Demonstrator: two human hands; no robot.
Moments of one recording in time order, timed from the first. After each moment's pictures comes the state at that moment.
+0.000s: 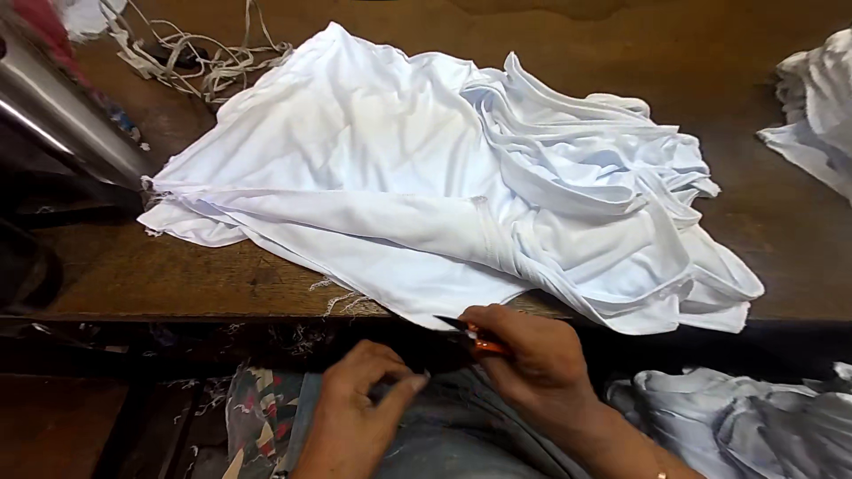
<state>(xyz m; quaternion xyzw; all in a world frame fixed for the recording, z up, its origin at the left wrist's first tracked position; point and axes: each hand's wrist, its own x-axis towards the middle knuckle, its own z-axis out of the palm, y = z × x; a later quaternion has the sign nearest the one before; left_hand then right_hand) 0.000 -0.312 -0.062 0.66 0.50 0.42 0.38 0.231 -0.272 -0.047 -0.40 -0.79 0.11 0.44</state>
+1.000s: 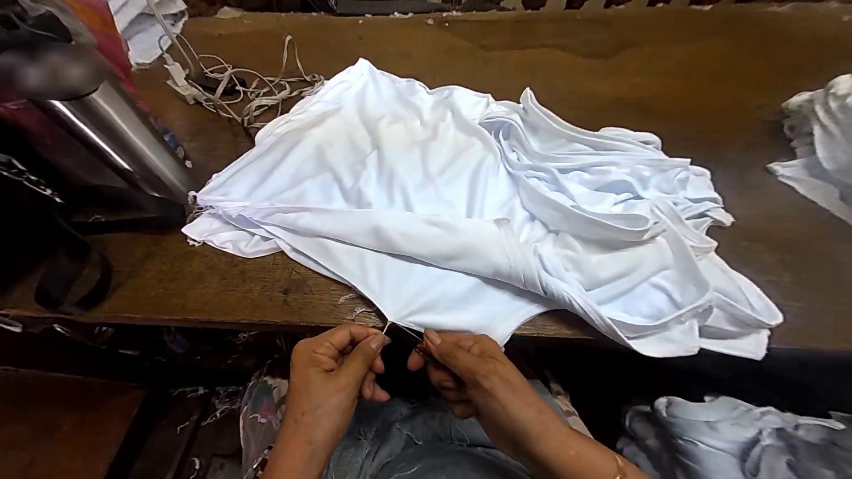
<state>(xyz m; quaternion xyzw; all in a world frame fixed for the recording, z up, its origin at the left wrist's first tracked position) -0.032 -0.286 -0.030 0.46 0.52 0.51 0.51 0.166 -0.274 -0.028 -0.46 -0.41 0.71 0.33</state>
